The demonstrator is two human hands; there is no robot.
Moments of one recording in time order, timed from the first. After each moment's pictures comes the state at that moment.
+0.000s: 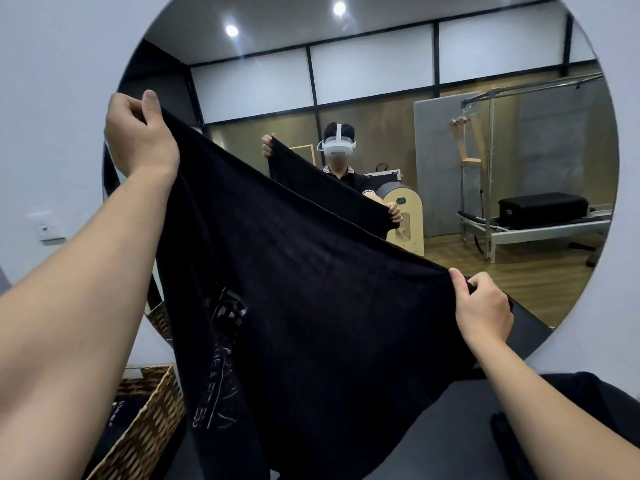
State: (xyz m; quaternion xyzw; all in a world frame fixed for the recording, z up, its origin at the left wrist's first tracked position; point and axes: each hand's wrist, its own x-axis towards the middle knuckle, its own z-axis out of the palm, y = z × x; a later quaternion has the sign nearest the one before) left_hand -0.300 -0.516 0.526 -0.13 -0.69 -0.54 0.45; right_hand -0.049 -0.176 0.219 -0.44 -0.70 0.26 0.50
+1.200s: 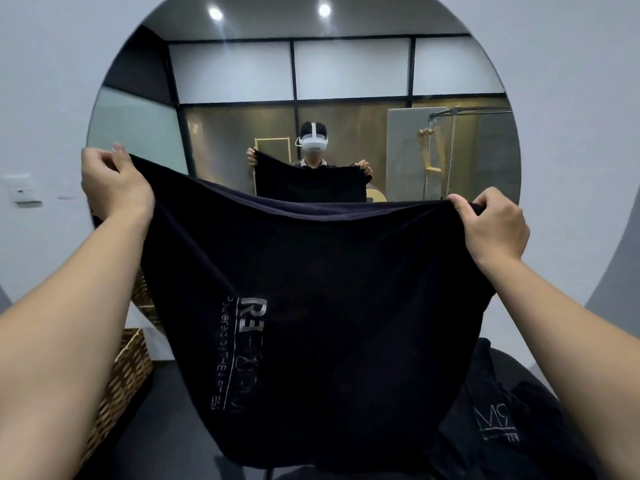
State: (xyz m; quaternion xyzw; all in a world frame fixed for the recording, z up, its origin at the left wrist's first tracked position) left_hand -0.203 -0.581 0.440 -0.05 -0.70 -0.60 0.39; right_hand 0.122 -0.196 0.361 -0.37 -0.72 0.12 0.58
